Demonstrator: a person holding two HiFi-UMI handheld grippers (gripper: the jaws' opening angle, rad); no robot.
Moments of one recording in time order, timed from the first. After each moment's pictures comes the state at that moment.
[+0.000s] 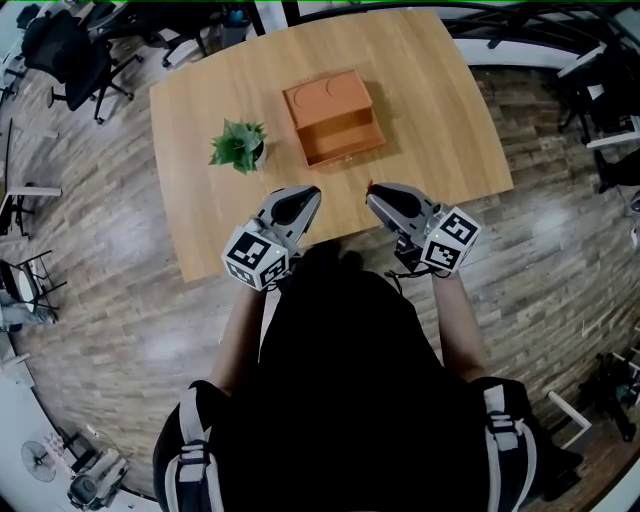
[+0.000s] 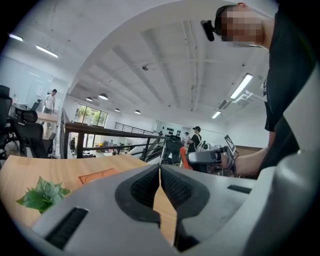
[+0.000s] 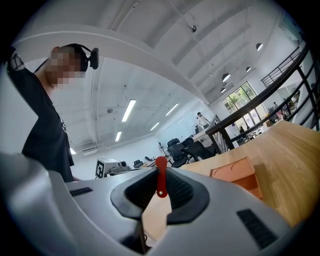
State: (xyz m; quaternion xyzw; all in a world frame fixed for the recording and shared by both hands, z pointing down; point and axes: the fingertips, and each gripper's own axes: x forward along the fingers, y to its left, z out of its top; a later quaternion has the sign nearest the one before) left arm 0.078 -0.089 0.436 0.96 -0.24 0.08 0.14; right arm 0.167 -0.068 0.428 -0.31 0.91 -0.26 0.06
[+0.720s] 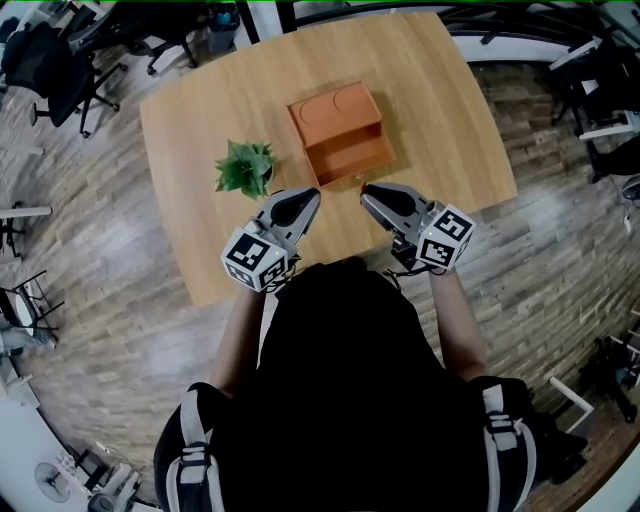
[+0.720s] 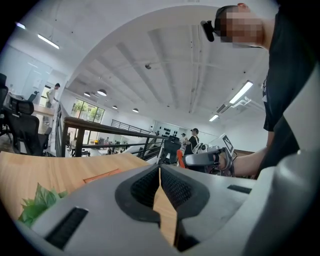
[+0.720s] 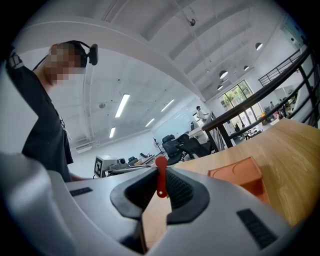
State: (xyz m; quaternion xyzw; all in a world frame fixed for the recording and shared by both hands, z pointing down) left arm 0.043 -0.166 0.453 0.96 -0.21 0.07 0.16; right arm 0.122 -0.147 0.448 -0.33 0.90 -0.27 0.03
